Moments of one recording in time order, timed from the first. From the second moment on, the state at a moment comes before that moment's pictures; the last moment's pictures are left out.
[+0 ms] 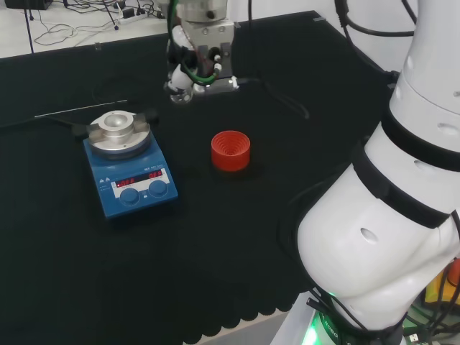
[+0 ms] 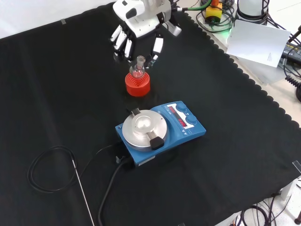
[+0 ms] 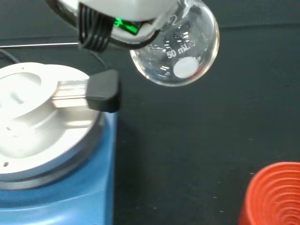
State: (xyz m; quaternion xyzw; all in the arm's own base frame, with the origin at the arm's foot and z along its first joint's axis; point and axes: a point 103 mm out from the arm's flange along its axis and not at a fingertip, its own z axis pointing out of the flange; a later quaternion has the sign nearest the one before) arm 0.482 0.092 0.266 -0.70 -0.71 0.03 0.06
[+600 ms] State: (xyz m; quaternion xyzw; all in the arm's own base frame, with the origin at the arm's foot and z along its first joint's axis) arm 0.504 0.137 0.253 -0.68 -0.73 0.05 0.08
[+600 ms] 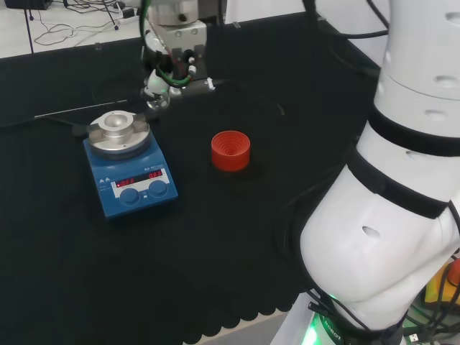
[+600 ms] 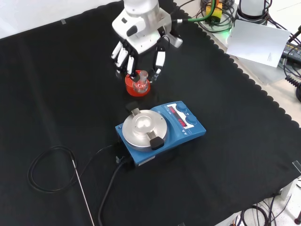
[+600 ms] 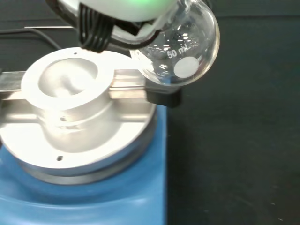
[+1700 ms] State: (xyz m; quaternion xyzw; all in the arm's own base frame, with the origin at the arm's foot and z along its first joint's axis) arm 0.531 0.210 0.241 -0.63 -0.77 0.08 0.08
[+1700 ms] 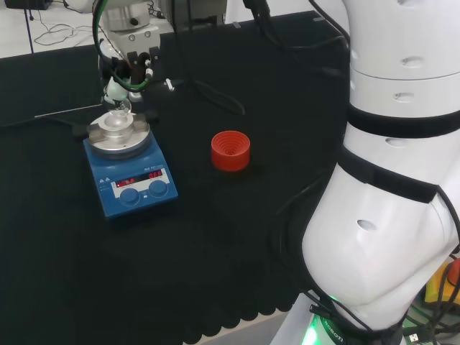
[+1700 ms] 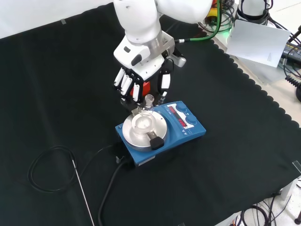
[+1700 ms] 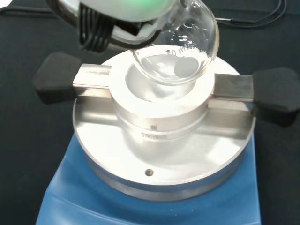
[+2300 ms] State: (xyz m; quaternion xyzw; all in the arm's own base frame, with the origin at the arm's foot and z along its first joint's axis) arm 0.538 0.218 0.227 -0.62 -0.77 0.09 0.09
